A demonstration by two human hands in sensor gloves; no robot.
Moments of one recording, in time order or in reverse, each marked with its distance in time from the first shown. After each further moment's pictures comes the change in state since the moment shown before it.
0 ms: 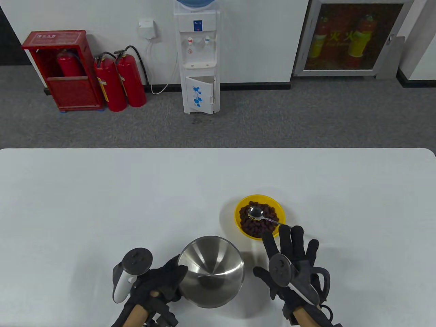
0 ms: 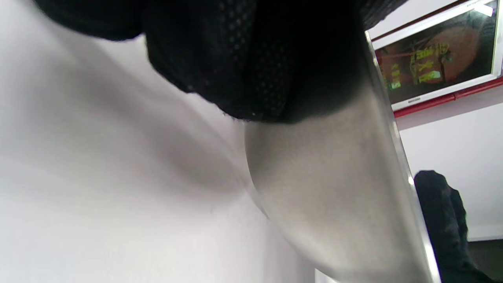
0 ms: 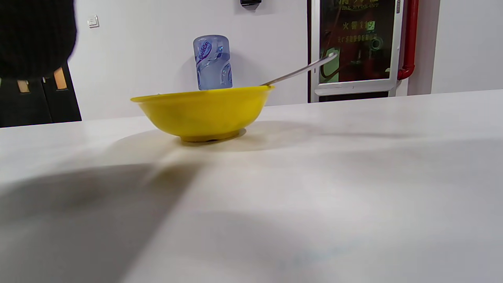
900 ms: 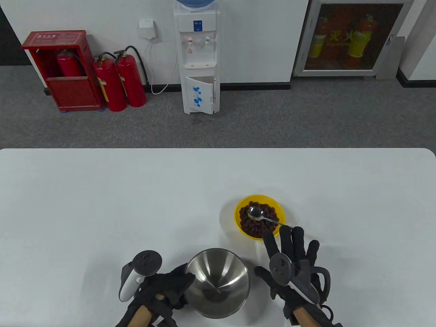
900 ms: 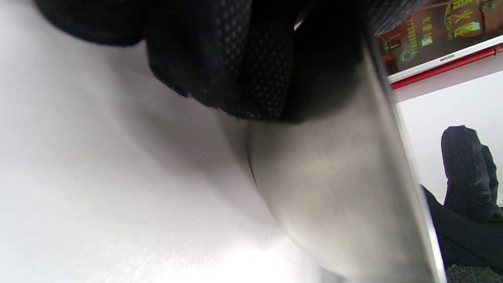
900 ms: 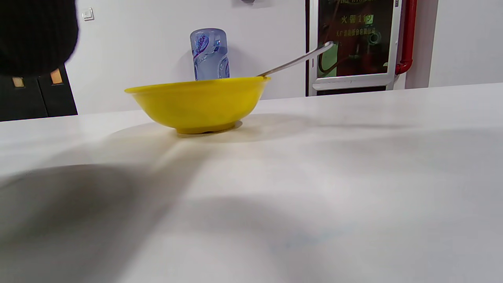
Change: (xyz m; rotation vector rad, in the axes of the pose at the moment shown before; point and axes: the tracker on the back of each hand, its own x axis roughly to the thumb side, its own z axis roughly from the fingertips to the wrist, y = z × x) left_hand -0.010 -0.014 -0.009 -0.101 0.067 -0.065; right_hand 0.000 0.000 0.000 0.021 0.007 0.001
